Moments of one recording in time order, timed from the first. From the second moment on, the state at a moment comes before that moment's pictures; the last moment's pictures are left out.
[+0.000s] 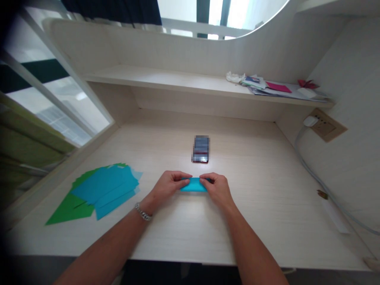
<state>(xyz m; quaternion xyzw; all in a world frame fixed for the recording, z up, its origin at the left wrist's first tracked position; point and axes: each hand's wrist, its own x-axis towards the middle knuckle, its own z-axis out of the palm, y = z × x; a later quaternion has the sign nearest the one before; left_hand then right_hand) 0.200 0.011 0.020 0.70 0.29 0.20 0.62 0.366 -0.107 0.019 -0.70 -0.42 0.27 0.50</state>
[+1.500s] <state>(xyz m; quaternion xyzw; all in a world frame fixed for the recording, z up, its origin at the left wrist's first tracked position) 0.227 -0.001 0.030 0.67 0.28 0.15 0.67 0.376 -0.091 0.038 -0.66 -0.37 0.35 0.56</state>
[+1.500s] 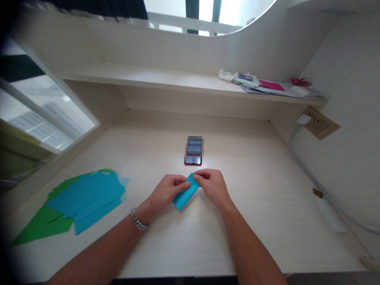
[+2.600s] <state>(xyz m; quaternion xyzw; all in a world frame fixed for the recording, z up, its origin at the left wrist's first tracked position) 0.222 -0.003 0.034 0.67 0.30 0.11 0.67 0.375 -0.097 0.039 -0.68 -0.40 0.34 0.52</state>
